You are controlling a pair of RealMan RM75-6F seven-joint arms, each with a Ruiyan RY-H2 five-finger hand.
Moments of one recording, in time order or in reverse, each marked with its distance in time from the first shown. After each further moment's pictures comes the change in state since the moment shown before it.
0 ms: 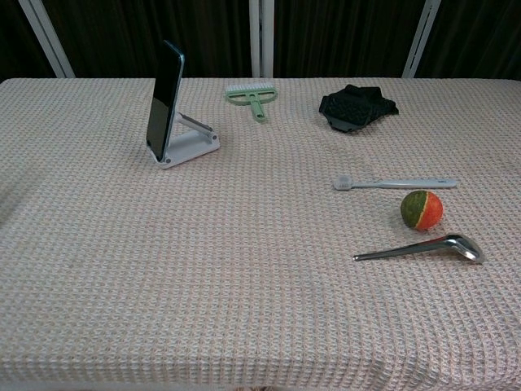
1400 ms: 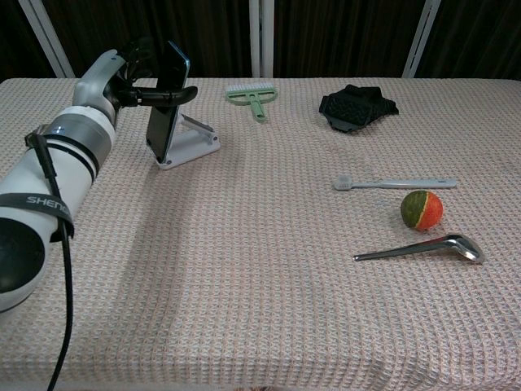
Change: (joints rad) left arm -0.480 -0.787 -0.510 0.220 -0.478 -0.228 -0.293; right arm -0.038 0.055 0.014 0.031 0.056 0.021 0.103
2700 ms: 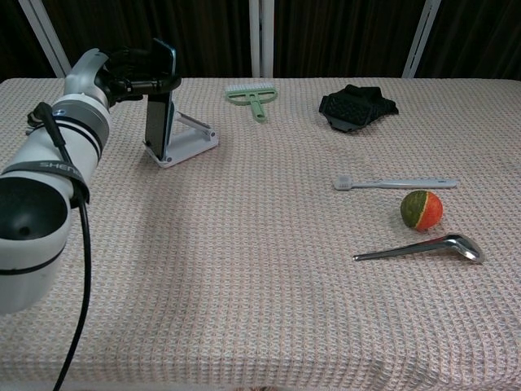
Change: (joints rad) left arm -0.043 -0.031 -0.120 -0.017 -0.179 0.041 0.106; right arm 0.010 -0.007 -0.010 0.010 -0.006 -0.016 0.000
